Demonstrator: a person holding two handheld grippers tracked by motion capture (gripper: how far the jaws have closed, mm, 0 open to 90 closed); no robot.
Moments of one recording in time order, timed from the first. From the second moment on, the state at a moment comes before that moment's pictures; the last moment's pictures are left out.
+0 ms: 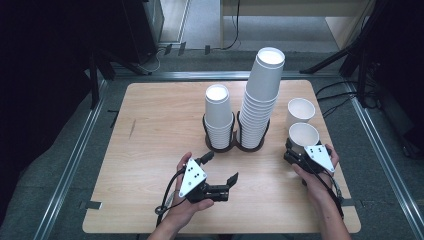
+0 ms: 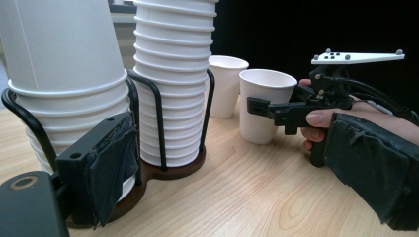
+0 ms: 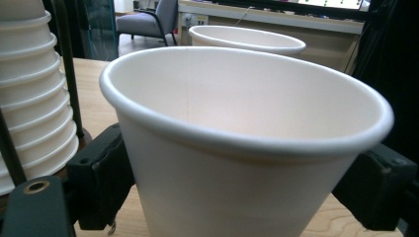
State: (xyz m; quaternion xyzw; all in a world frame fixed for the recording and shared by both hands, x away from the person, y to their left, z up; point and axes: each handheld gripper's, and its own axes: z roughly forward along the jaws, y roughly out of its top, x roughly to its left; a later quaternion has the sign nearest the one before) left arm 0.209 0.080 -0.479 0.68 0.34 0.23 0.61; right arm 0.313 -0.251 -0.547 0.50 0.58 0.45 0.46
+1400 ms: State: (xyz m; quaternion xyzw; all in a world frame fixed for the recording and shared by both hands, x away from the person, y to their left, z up) left arm 0.213 0.118 -0.483 0.66 0.38 0.26 0.59; right arm 0.285 -0.258 -0.544 0.49 0.60 0.45 0.44
